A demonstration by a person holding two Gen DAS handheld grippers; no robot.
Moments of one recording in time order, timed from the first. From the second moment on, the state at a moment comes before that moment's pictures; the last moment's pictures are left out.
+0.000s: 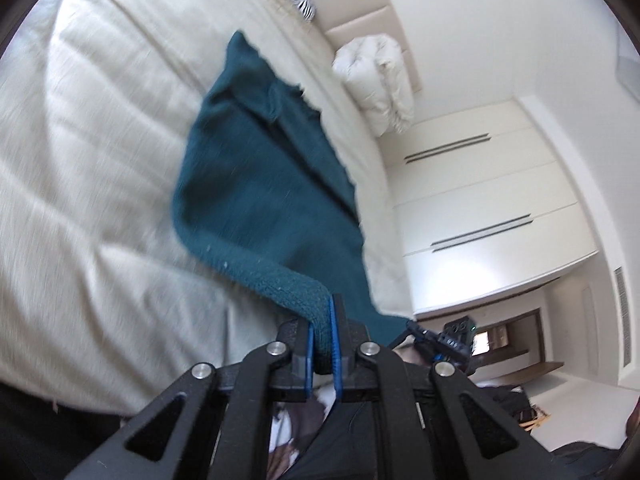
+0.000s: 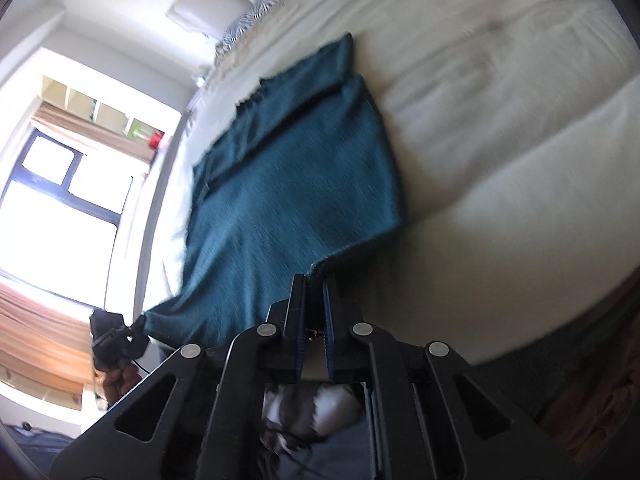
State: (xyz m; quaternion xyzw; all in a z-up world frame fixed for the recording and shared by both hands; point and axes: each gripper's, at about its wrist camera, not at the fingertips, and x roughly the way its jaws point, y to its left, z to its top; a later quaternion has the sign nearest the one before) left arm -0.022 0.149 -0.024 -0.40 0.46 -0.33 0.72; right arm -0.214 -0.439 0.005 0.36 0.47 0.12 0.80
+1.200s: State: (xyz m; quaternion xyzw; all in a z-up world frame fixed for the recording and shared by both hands) left arm 0.182 0.162 -0.003 -0.50 0.37 -0.28 0.73; right arm 0.032 -0.446 0.039 0.35 0.37 0.03 0.86
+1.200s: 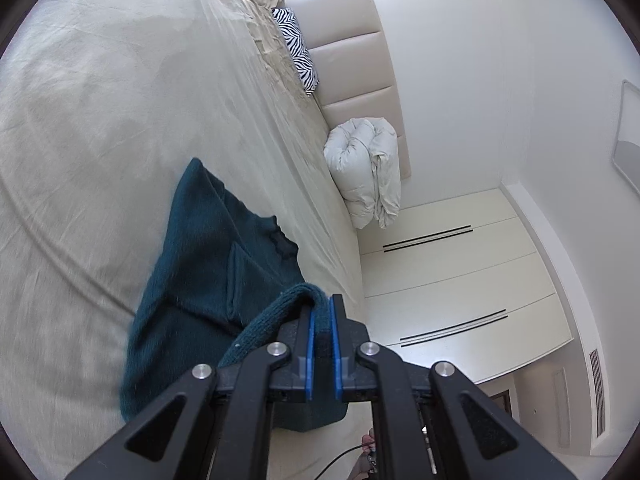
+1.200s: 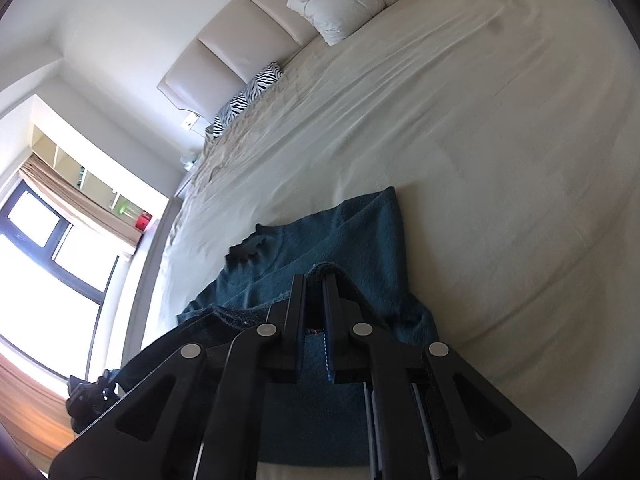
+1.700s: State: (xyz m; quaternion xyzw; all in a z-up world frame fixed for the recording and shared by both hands) left arm 0.271 0.153 -0.045 -0.51 0.41 -0.24 0.72; right arm 0.128 -0.456 -0.016 0.36 0.39 0.00 0.85
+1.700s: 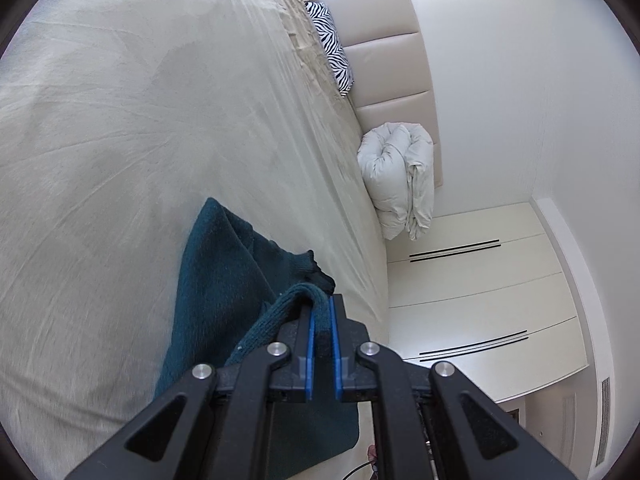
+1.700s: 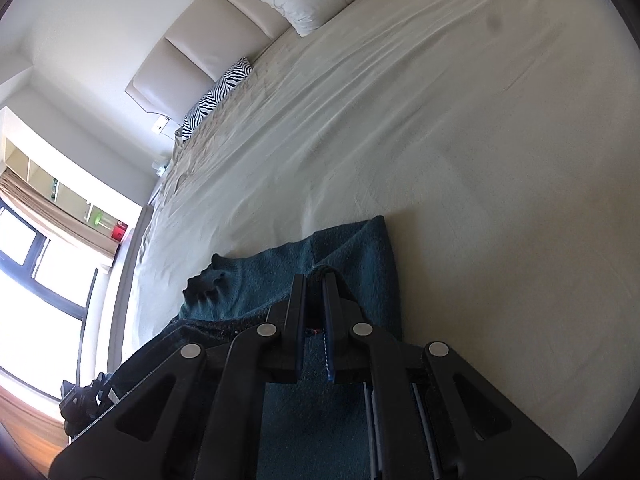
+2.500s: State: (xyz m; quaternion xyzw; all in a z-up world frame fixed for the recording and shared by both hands) left arm 0.316 0.148 -0.091 -0.51 0.44 -0.20 0.71; right arm 0.180 -0.467 -0.063 0.40 0.40 -0.05 0.82
